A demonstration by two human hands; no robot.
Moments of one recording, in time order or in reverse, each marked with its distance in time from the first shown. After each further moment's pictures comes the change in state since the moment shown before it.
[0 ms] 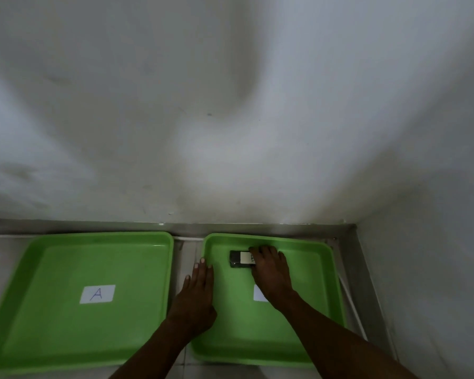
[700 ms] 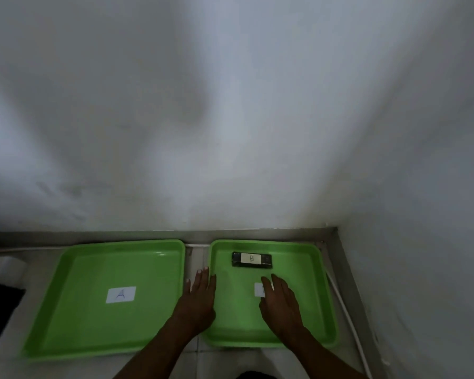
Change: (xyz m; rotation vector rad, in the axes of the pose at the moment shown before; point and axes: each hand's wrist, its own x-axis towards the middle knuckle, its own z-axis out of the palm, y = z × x) left_hand -0.053 0.009 -0.034 0.162 -0.038 0.018; right_hand -0.111 -0.010 -0.012 0.042 -0.026 0.091
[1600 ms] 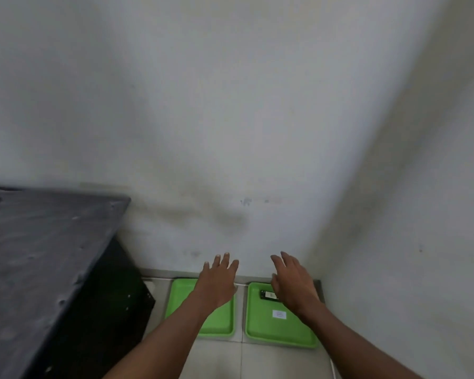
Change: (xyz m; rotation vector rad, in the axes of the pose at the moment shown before) left_hand -0.461 0.007 -0.406 0.023 0.313 -0.007; right_hand -0.299 -0.243 -0.530 -0.034 0.232 -0.247
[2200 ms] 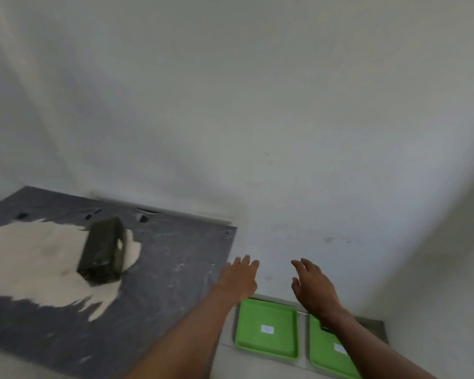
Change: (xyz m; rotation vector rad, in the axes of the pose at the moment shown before) left_hand -0.214 -0.179 -0.204 0.003 0.075 -0.089; right_hand -0.023 -0.283 -0.136 -0.007 0.050 -0.087
